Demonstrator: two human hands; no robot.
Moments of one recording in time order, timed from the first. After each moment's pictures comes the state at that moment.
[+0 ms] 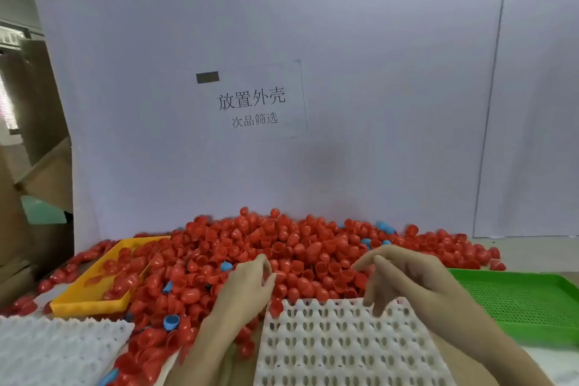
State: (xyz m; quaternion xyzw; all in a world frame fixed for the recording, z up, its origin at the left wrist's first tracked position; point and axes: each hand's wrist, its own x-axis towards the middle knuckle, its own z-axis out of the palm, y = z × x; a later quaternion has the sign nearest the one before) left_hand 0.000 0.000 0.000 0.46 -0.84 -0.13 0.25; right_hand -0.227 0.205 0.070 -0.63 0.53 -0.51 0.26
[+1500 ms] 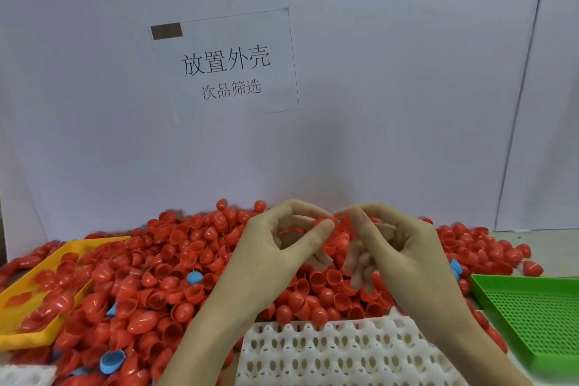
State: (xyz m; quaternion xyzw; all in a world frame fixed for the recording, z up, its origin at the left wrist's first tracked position) left_hand -0.069 0.009 0.064 0.21 -0.73 -0.49 0.43; right_hand -0.230 0.101 0.056 -0.54 0.48 -0.66 0.20
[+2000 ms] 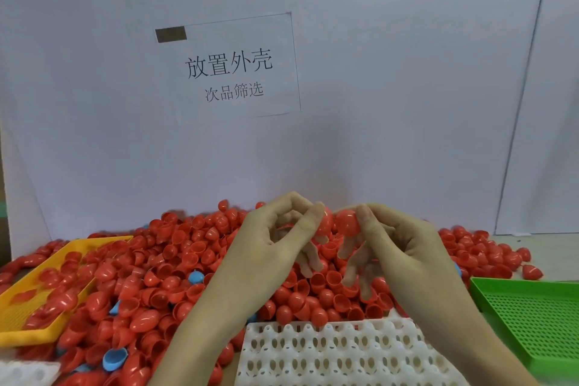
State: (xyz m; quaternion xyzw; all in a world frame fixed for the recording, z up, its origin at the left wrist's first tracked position) left_hand -0.060 0.020 0.082 0.20 -0.76 -0.46 0.42; right_hand -0.222 0.112 0.071 -0.54 0.48 -0.65 0.23
